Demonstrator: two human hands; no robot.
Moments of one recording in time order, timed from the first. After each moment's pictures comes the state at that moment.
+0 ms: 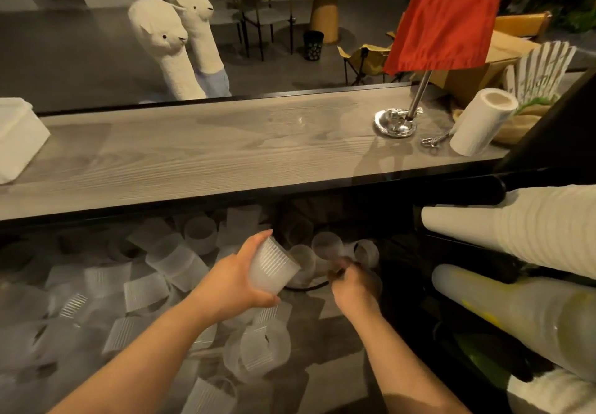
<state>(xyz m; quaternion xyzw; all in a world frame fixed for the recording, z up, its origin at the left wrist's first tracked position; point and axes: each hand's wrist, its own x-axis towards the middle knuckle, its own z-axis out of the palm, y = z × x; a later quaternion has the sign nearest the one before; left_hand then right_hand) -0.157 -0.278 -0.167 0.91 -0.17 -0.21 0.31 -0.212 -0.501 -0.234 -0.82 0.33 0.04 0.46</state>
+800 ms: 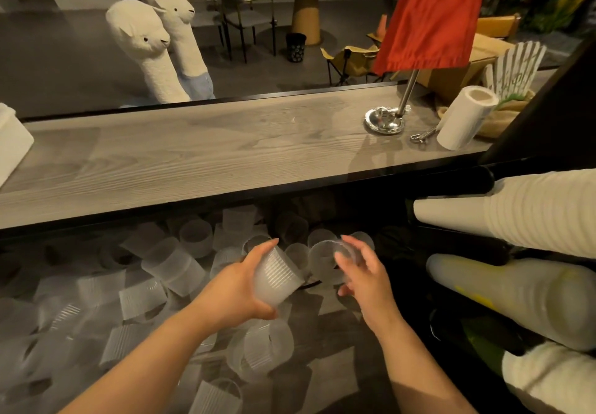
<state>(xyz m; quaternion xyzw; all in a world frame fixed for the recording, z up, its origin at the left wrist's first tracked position) -0.164 -0.272 -0.170 0.90 -0.22 -0.25 0.29 -0.238 -0.504 -0.194 -0.67 0.26 -0.04 0.69</state>
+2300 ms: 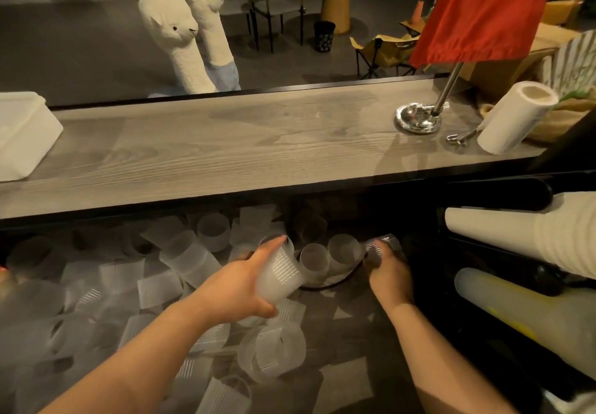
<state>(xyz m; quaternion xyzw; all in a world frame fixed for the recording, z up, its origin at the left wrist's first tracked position) -0.149 -0.263 -0.167 0.91 -0.23 -0.26 0.21 -0.188 -0.546 -0.264 -0.91 0.30 0.03 0.27</state>
